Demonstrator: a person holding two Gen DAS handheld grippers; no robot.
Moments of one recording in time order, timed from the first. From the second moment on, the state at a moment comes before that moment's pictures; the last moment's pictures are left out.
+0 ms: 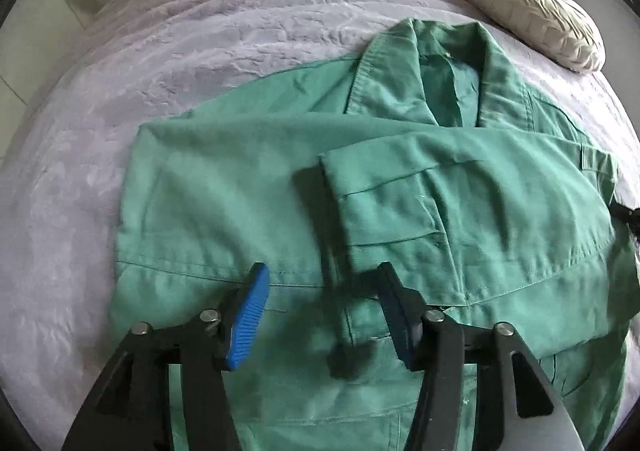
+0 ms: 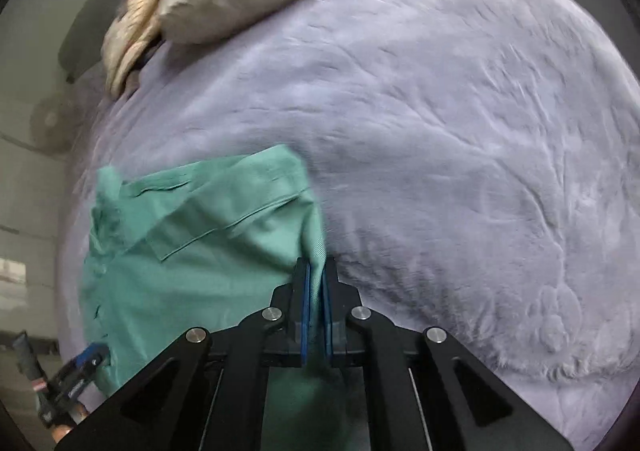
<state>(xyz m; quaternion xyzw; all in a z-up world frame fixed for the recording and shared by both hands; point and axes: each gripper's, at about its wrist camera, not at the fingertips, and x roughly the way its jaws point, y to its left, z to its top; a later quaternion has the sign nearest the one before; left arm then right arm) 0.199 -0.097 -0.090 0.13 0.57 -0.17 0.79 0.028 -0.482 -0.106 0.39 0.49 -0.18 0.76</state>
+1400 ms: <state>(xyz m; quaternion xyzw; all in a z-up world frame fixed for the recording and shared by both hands) 0.169 -0.085 -0.067 0.17 0.56 -0.16 0.80 -0.038 -0.372 -0.069 0.33 0.55 -0.18 0.75</state>
